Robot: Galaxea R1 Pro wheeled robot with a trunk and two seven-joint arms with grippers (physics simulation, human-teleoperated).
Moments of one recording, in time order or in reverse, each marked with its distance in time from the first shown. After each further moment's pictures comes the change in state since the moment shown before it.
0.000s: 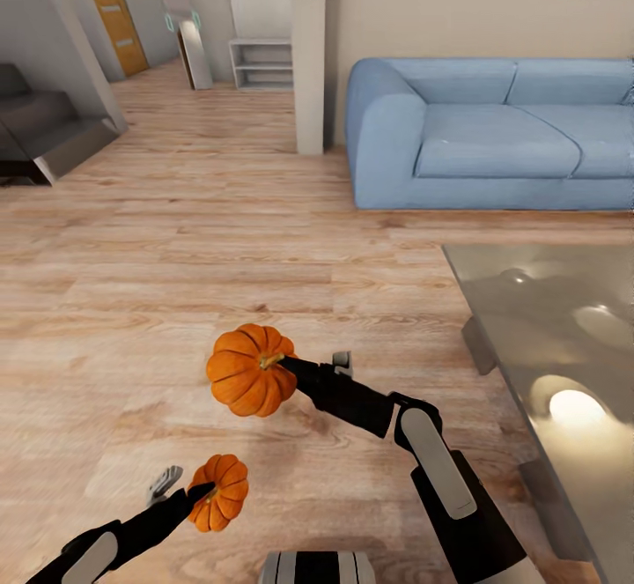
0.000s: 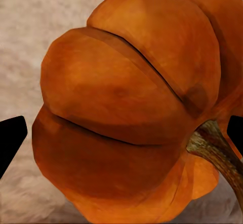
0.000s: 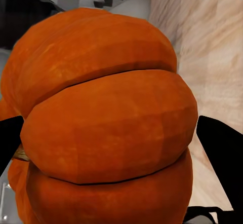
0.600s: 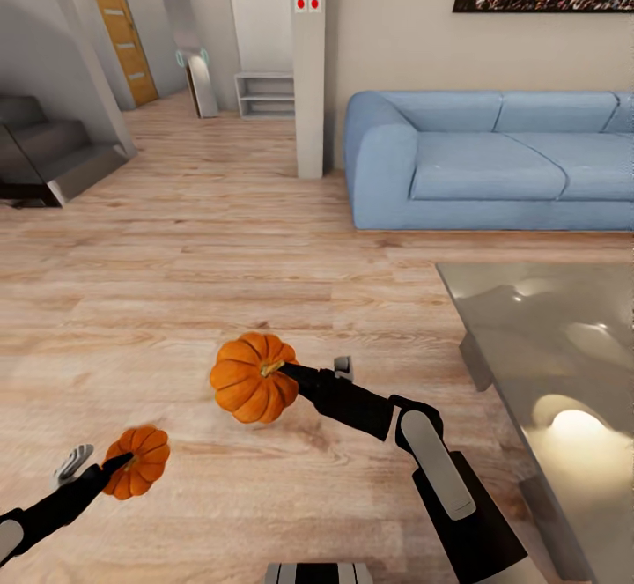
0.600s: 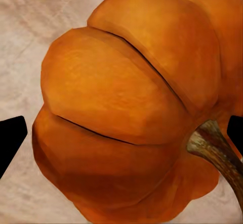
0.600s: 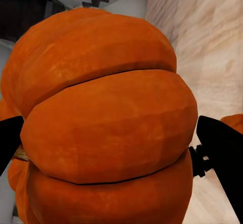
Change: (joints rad) left arm -0.001 0.206 0.259 -0.009 0.010 0.018 0.013; right arm 0.000 -0.011 0.002 0.023 0.037 0.001 0.000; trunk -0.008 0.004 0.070
